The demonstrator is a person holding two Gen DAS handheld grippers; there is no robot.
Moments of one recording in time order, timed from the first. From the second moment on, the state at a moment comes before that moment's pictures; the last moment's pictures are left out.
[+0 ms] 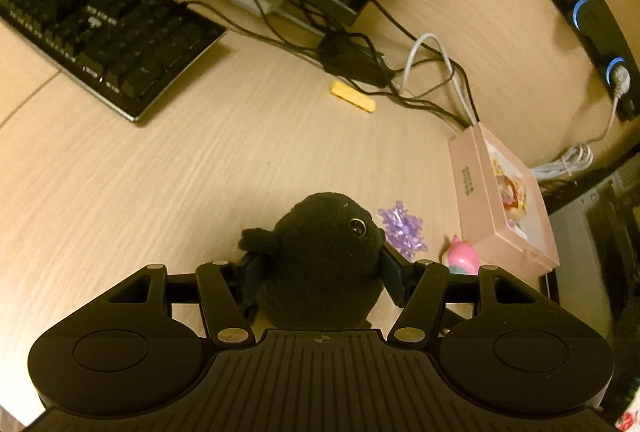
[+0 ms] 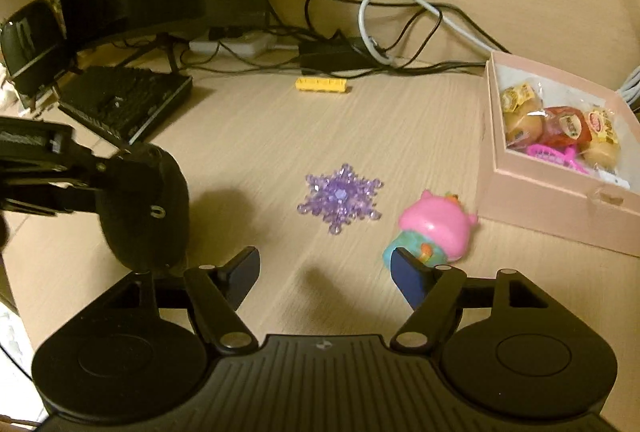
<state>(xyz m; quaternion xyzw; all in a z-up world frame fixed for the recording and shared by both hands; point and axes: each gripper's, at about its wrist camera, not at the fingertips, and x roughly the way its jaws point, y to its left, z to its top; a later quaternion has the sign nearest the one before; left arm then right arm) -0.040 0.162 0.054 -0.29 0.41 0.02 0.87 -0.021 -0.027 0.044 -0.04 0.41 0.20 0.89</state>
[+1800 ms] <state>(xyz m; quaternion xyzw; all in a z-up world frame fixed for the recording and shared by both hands) 0.046 0.005 0.138 -0.18 0.37 -0.24 0.88 -0.110 -0.165 0.065 -0.02 0.36 0.00 0.93</state>
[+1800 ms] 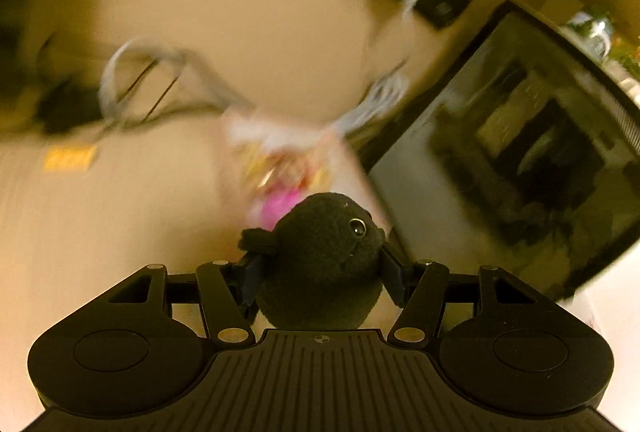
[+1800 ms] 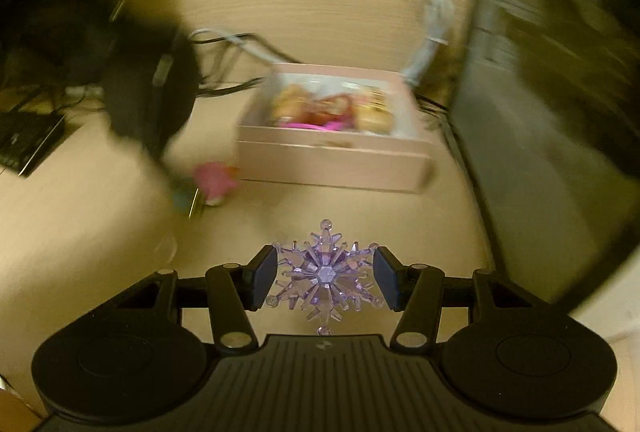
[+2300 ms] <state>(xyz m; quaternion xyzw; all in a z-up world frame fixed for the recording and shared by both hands) 0.175 -0.092 0.087 -0.20 0.39 -0.21 0.87 -0.120 -0.198 0.045 0.02 0.36 -0.03 0.93</state>
